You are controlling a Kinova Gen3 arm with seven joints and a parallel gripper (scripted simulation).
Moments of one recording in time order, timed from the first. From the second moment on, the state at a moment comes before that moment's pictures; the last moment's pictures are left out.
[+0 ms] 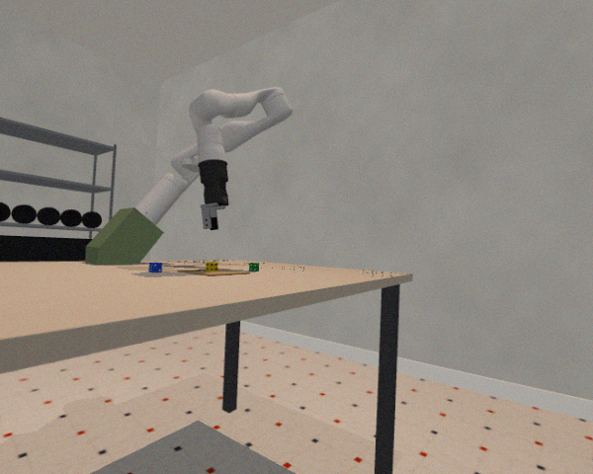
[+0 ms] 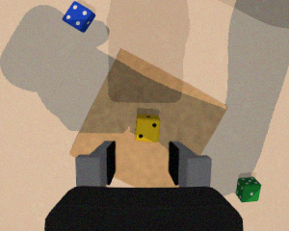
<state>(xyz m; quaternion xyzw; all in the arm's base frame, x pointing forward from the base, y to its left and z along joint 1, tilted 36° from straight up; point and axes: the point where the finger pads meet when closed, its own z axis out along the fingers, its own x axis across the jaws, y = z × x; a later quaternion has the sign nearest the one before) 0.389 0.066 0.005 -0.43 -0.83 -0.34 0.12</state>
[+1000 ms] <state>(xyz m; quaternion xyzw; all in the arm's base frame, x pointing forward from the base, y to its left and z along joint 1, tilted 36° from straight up) 0.402 0.077 0.017 -0.40 -0.87 -0.27 0.15</state>
